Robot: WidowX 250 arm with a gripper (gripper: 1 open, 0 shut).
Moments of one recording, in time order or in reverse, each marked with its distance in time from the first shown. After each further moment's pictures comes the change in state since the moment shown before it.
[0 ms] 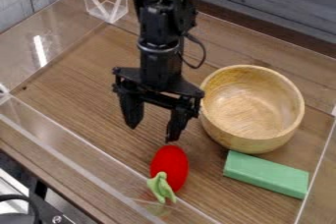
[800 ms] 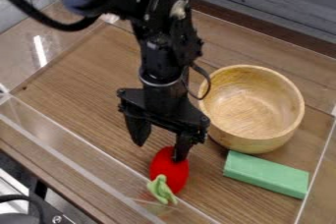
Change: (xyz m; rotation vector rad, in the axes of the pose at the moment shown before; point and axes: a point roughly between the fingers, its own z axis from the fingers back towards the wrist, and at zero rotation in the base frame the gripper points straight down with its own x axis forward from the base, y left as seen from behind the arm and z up) arm -0.006 -0.019 -0.012 0.000 -0.184 -0.095
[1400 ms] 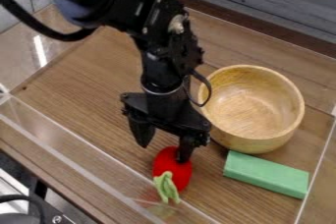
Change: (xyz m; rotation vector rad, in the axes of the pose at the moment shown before) arm 0.008 0.002 -0.008 0.007 -0.064 0.033
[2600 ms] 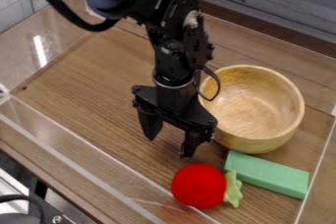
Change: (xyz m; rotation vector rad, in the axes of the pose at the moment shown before) arm 0.014 0.002 -0.007 0.009 0.030 -0.072
